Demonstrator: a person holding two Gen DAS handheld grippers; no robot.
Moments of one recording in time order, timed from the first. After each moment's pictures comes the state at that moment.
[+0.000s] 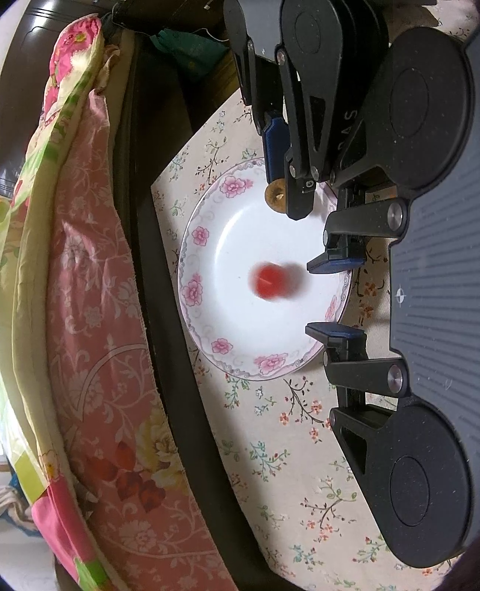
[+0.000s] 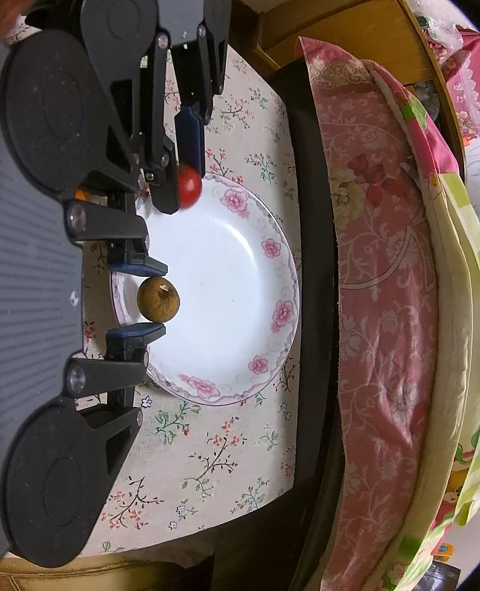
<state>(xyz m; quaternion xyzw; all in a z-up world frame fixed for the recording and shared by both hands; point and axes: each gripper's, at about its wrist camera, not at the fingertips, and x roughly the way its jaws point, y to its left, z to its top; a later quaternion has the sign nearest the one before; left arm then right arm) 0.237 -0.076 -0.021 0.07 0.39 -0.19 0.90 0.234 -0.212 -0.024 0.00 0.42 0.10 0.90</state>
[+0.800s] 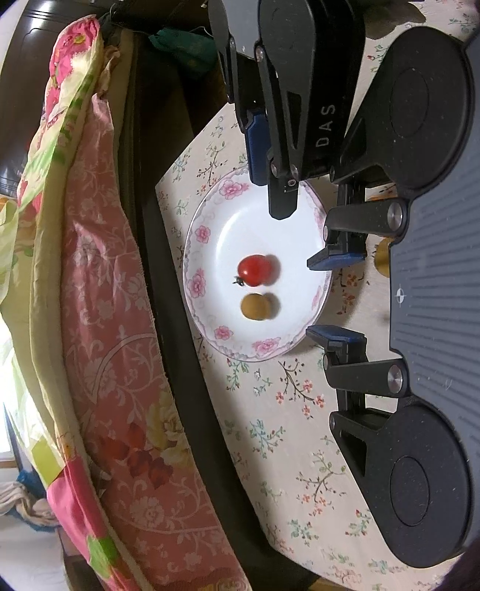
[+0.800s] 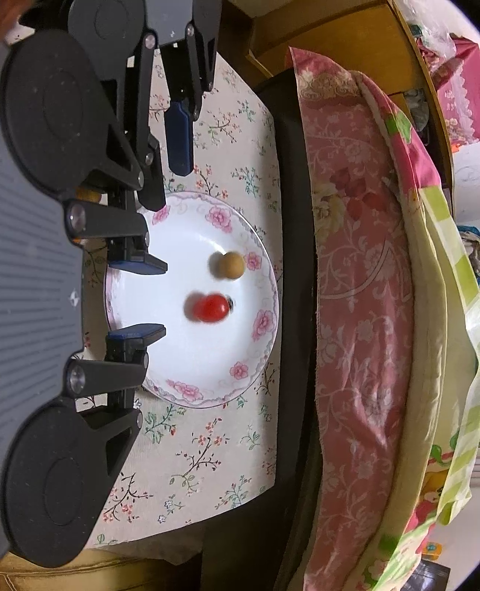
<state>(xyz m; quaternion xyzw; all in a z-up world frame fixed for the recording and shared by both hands) 0.211 -0.071 -0.007 0.08 0.38 -0.18 0.90 0.220 -0.204 -0.005 0.00 0.40 0.10 0.91</state>
